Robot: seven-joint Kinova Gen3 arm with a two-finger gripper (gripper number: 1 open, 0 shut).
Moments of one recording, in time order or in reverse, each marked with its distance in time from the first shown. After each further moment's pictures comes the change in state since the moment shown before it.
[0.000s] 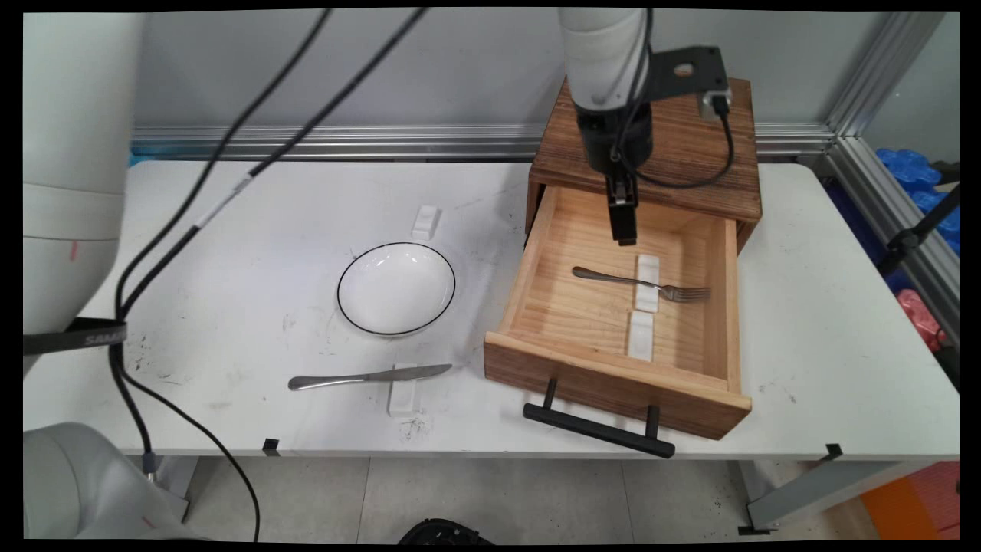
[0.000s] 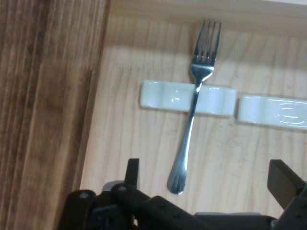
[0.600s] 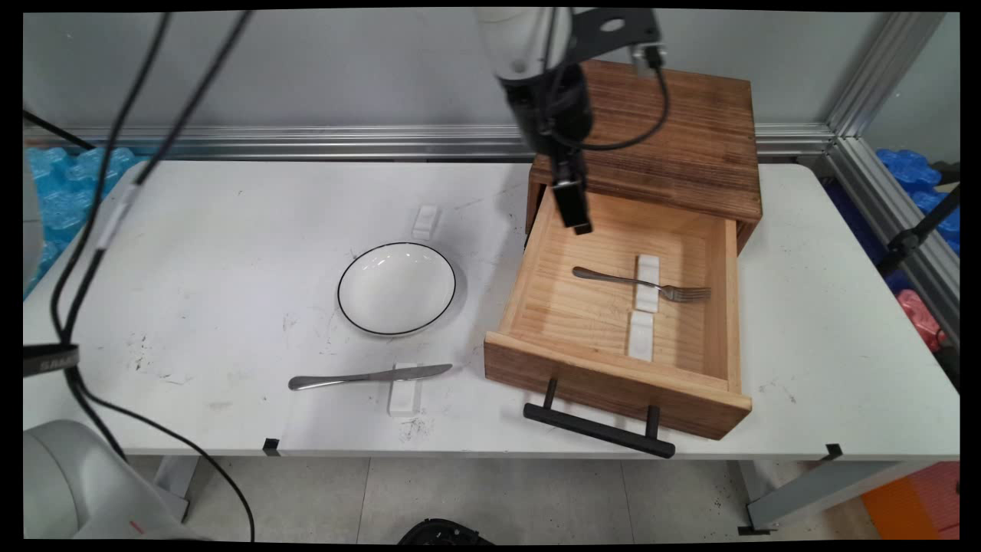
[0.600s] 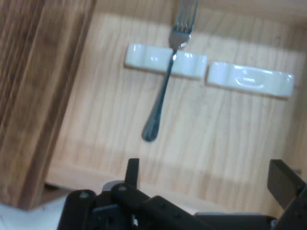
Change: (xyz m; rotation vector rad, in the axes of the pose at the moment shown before) arm -0.064 0.026 -0.065 -0.010 0.055 -0.092
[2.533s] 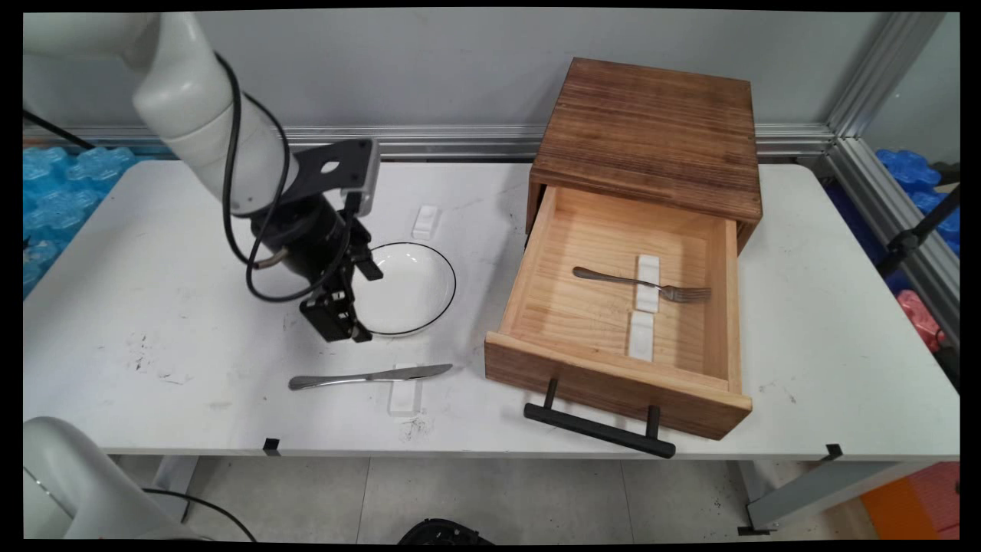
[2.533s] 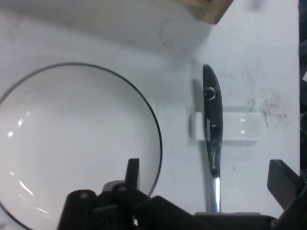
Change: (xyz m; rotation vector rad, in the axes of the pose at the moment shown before) arm -0.243 0.092 -0.016 -0.071 -0.083 -0.073
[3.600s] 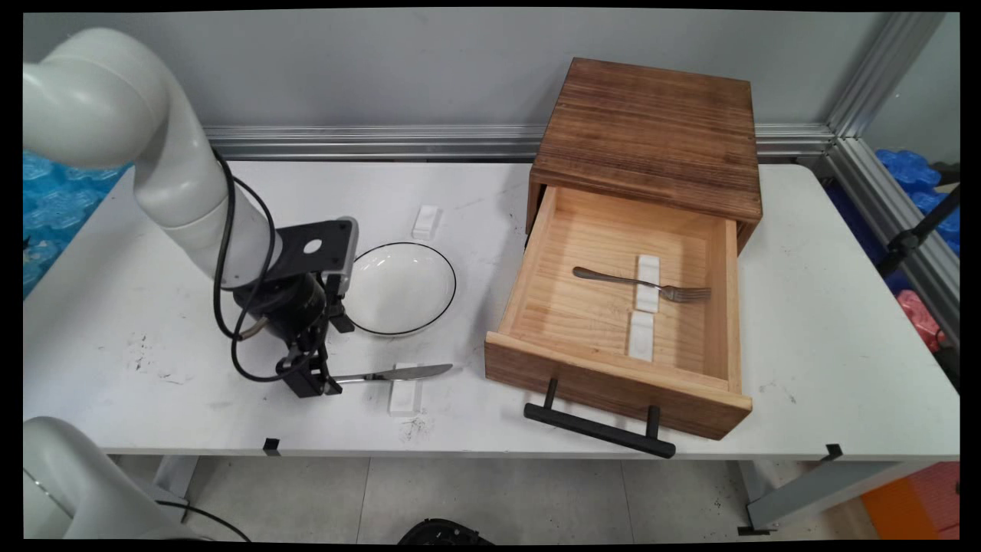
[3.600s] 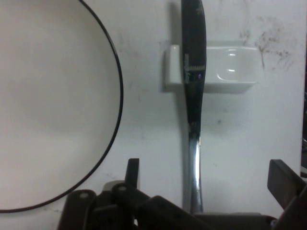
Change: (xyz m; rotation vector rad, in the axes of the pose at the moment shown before) arm -0.045 0.025 0.057 -0.023 -0.080 -0.023
